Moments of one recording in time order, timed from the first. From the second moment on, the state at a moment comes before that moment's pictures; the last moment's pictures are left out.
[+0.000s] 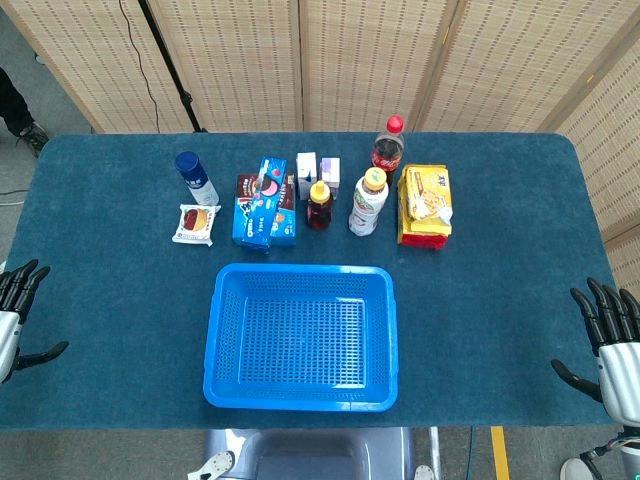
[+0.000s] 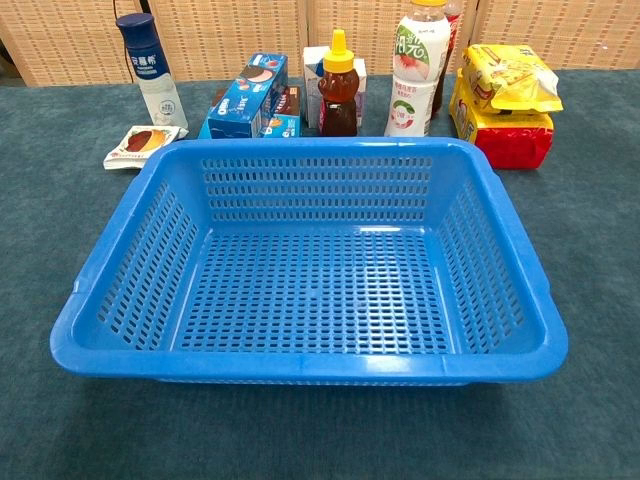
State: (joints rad) left arm -0.10 -1.05 -0.04 -1.63 1.52 1.47 -0.12; right arm 0.01 -1.06 0.06 -1.62 -1.67 1.70 0.00
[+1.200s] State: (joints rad) left arm -0.44 -1.37 -0.20 -1.02 1.46 1.17 -1.08; right arm 0.06 -1.08 0.10 -1.59 -1.54 1.55 -0.01
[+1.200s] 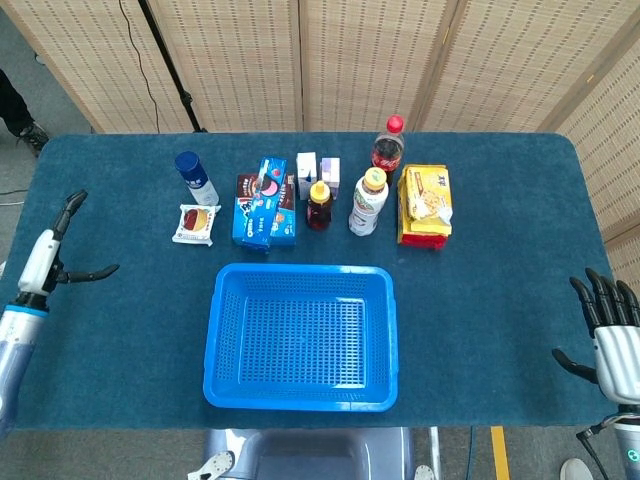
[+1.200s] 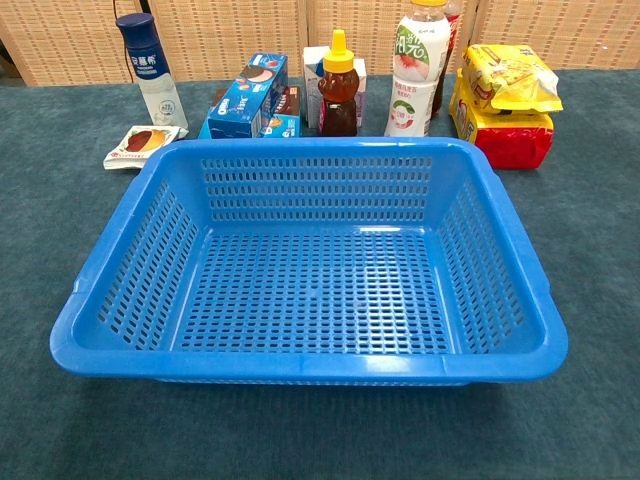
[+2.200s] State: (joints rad) left arm -0.92 -1.88 -0.36 -0.28 1.26 0.65 -1.38; right arm 0.12 -1.11 0.13 -1.55 -1.42 1.44 -0.04
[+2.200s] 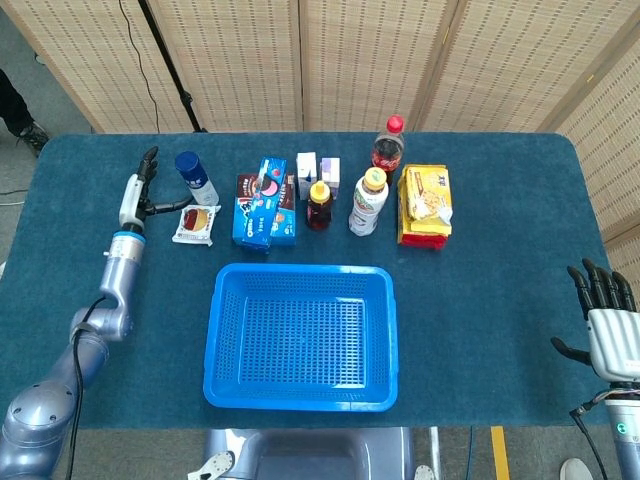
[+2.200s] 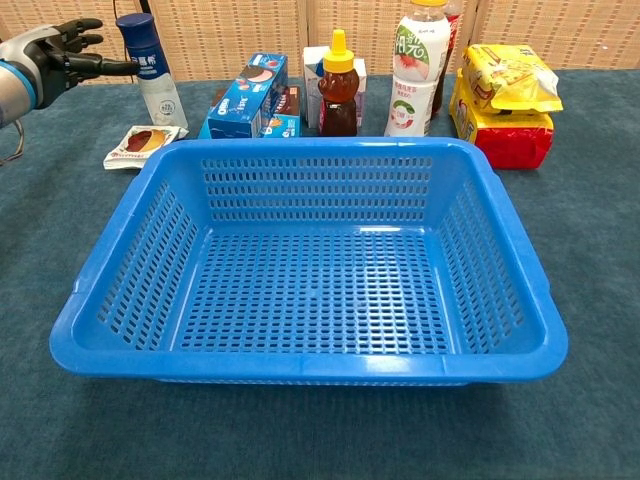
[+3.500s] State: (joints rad) left arm -1.02 -1.92 -0.47 -0.20 1.12 0.74 -1.05; right arm 0.12 -1.10 0.13 -1.54 -1.41 1.44 0.02
